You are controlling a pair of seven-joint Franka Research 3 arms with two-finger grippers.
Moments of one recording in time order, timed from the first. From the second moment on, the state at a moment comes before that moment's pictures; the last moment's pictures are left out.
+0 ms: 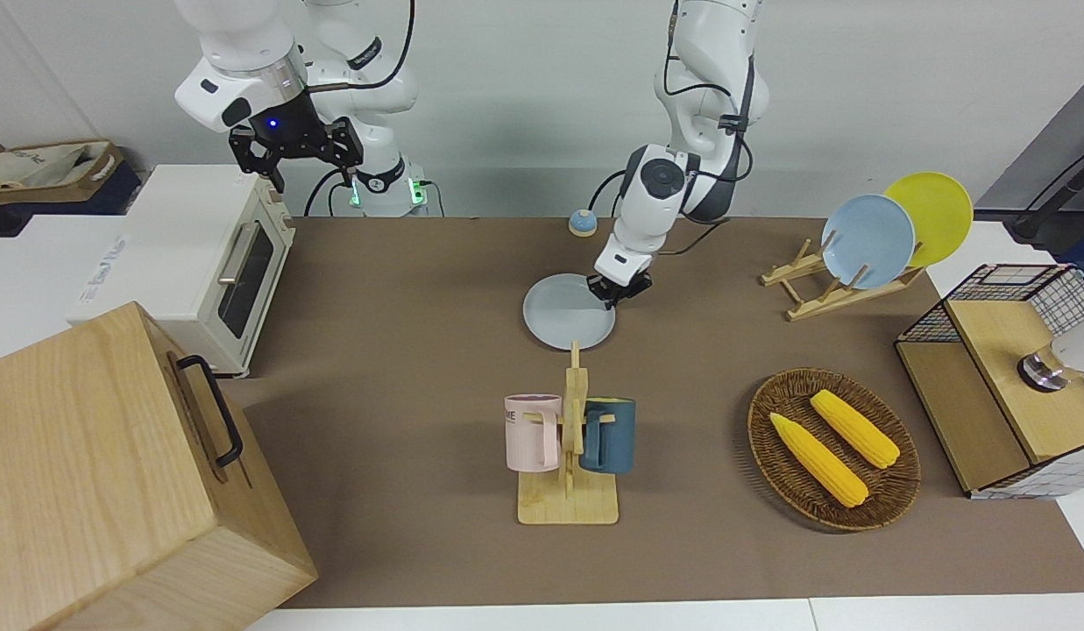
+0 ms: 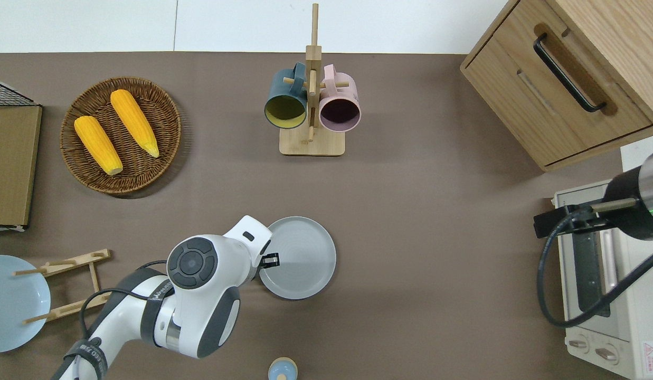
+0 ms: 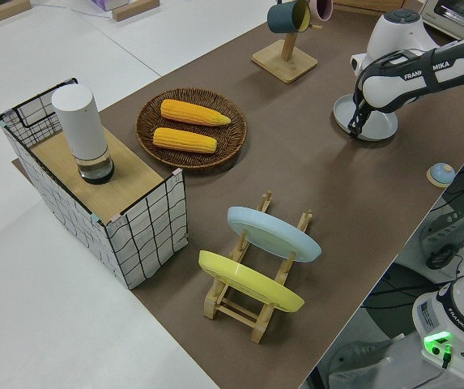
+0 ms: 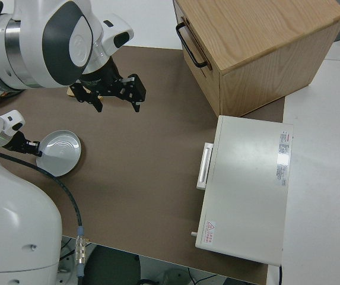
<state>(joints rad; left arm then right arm) -0.59 0.07 0.05 -2.36 -0.18 2.43 -0.52 -0.03 -0.02 0.14 -1.48 0.00 1.33 0.02</state>
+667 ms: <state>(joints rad) -0.63 0.17 -0.09 -2.22 -0.18 2.44 -0.75 -0.03 -0.02 0.14 -1.48 0.00 1.33 0.02</state>
